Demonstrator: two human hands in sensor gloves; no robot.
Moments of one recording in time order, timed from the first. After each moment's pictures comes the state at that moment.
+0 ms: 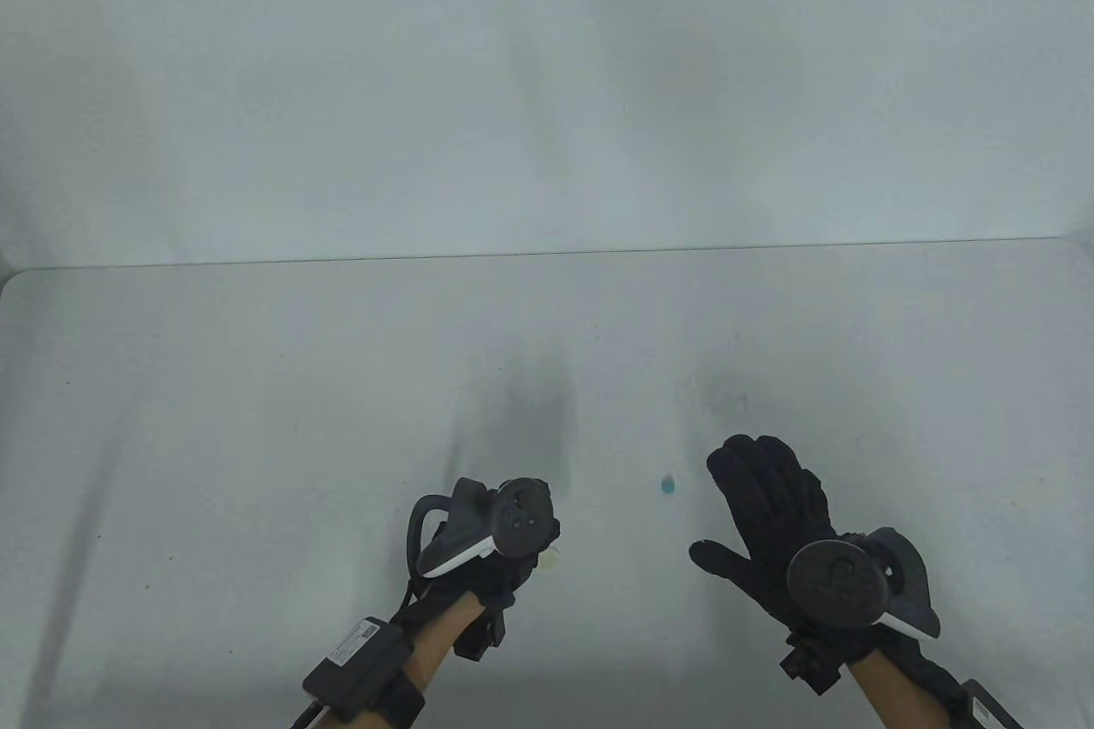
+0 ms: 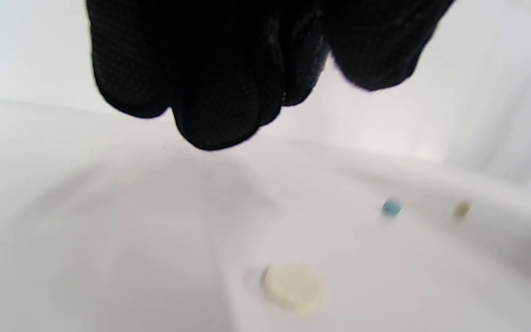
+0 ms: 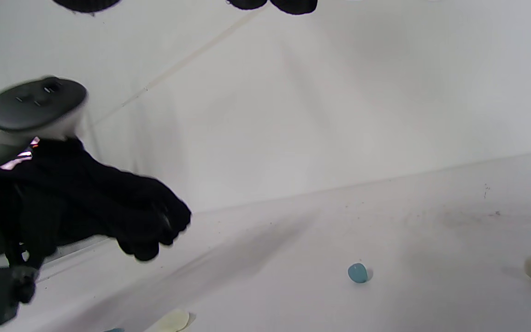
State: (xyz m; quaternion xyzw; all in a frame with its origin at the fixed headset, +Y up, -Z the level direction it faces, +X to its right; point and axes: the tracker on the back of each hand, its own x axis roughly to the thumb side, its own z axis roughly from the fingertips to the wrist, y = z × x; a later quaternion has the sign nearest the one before) left_hand -0.104 -0.683 -0.350 -0.03 -0.22 0.11 0.97; right_hand 0.202 -0.650 -0.281 0.24 -0.11 0.95 0.19
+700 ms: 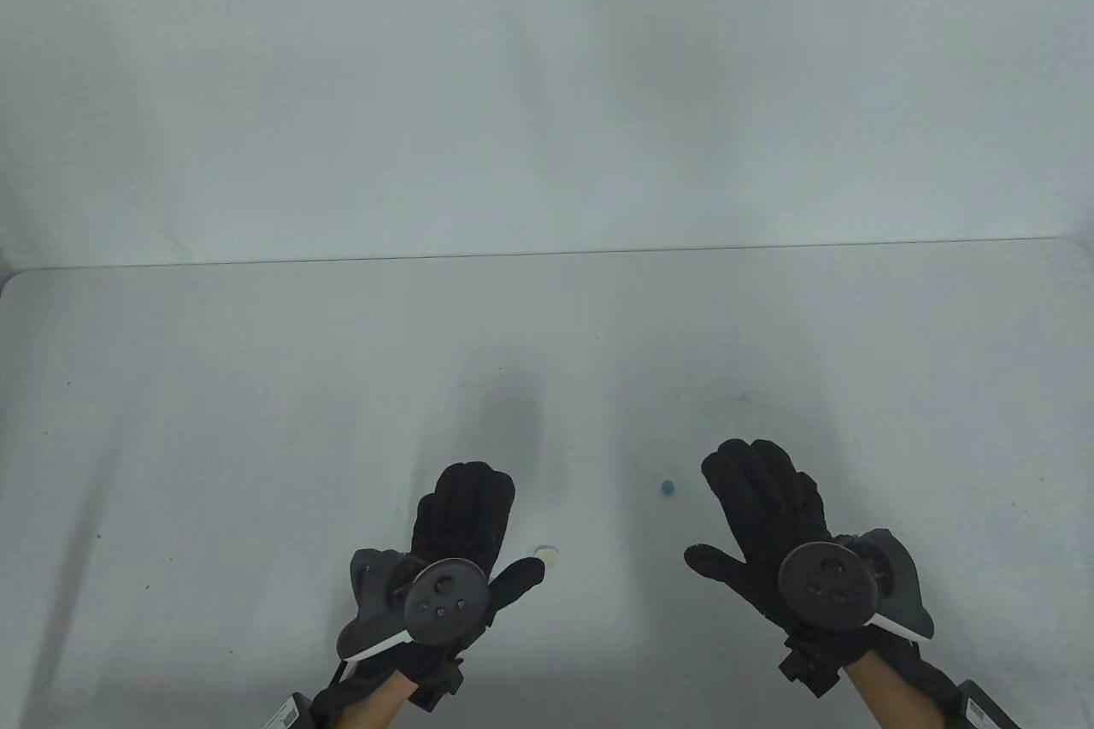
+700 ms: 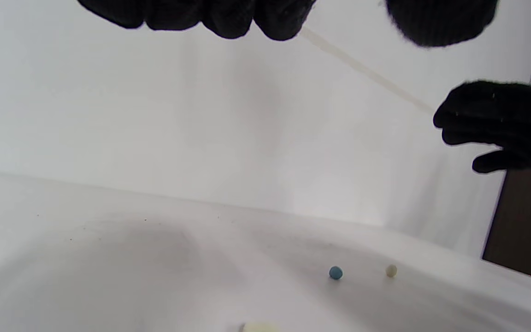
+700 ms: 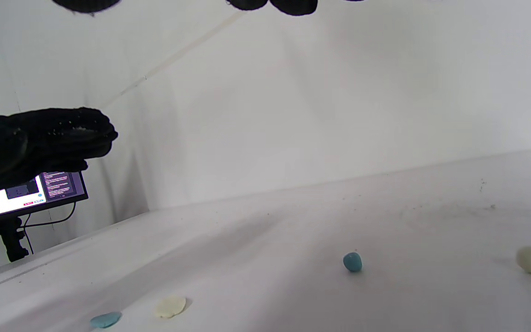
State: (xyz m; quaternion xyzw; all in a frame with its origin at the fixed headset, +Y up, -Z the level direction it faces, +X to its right) left_hand -0.146 -0.658 -0.287 0.07 -0.27 0.14 0.95; right_hand 0.197 -0.653 -0.282 0.24 -0.10 0.95 0.18
